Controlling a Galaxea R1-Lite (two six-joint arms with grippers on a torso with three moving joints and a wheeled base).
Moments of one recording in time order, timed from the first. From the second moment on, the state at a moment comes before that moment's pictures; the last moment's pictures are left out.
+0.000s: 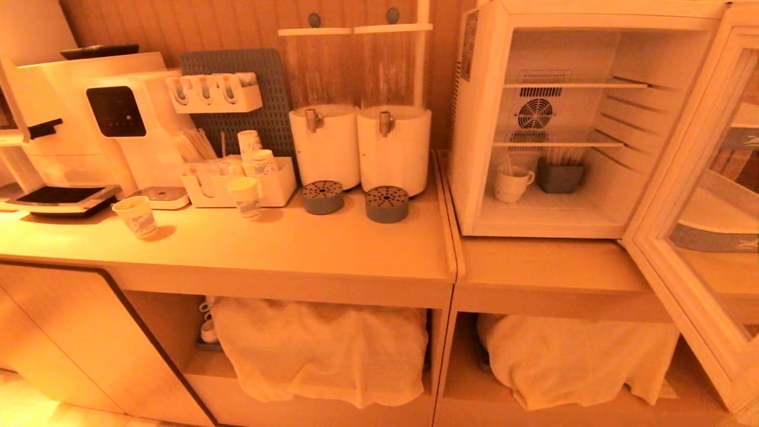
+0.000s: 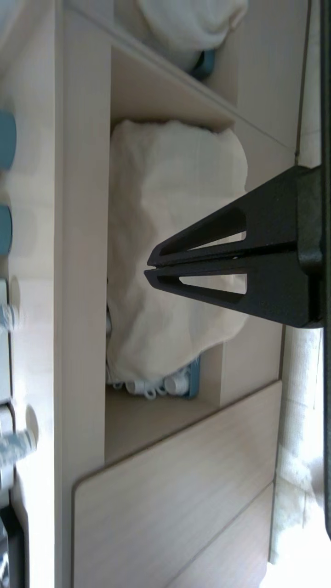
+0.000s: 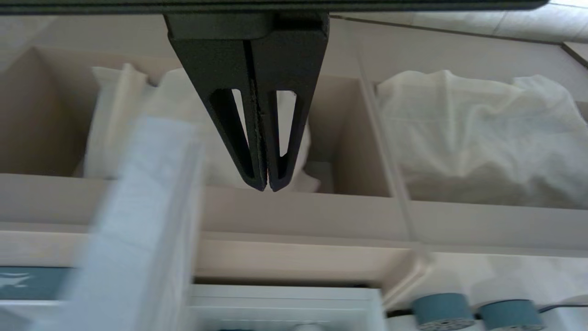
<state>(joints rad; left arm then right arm) 0.00 0.00 0.00 0.01 0.00 0.02 0.00 0.01 0.00 0.01 0.02 -0.04</state>
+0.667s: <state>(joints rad) 0.00 0.00 0.00 0.01 0.00 0.02 0.00 0.01 0.00 0.01 0.02 -0.04</state>
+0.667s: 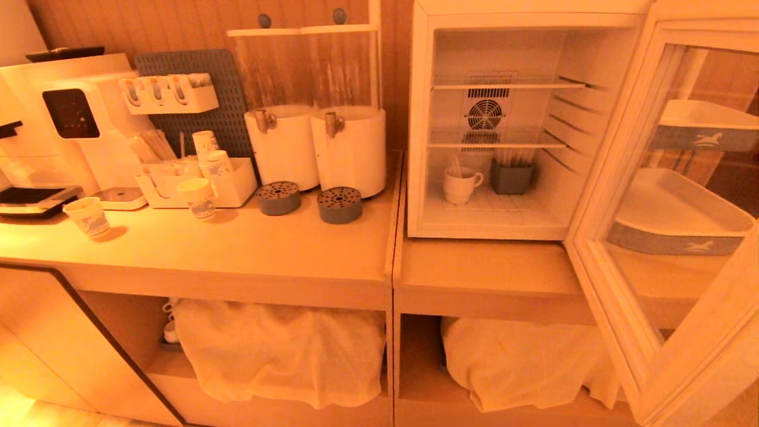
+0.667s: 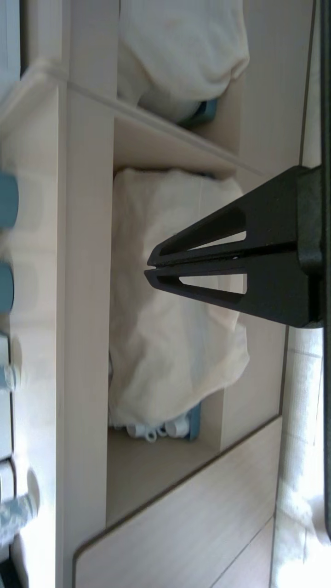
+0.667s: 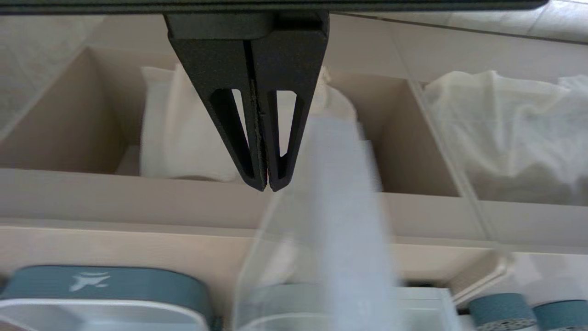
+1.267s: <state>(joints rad) 0.00 0.00 0.00 0.01 0.00 0.01 0.00 0.00 0.00 0.00 0.01 -0.02</state>
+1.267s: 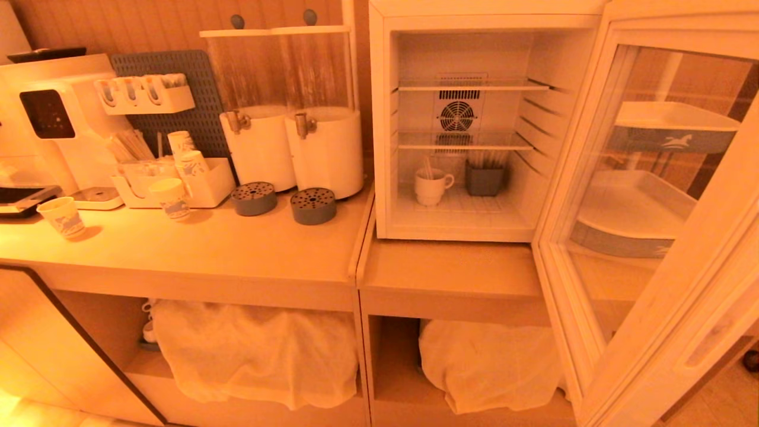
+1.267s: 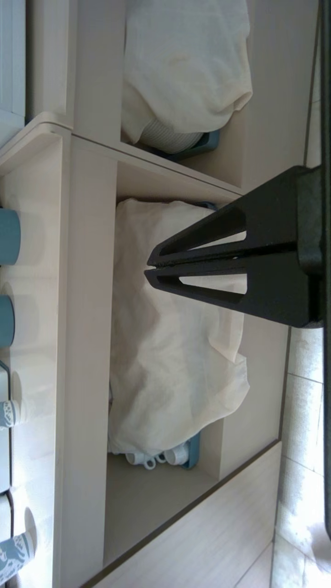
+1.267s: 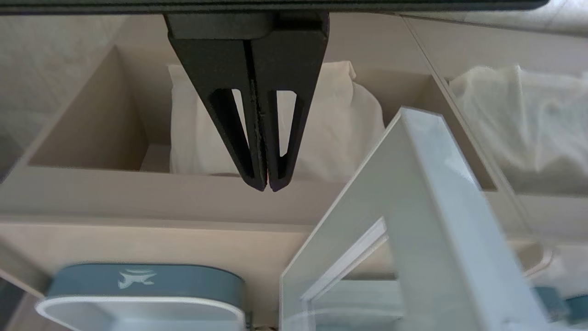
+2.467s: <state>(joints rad) 0.00 0.00 0.00 0.01 0.00 0.00 0.01 0.19 -0.74 0.54 0.30 0.14</state>
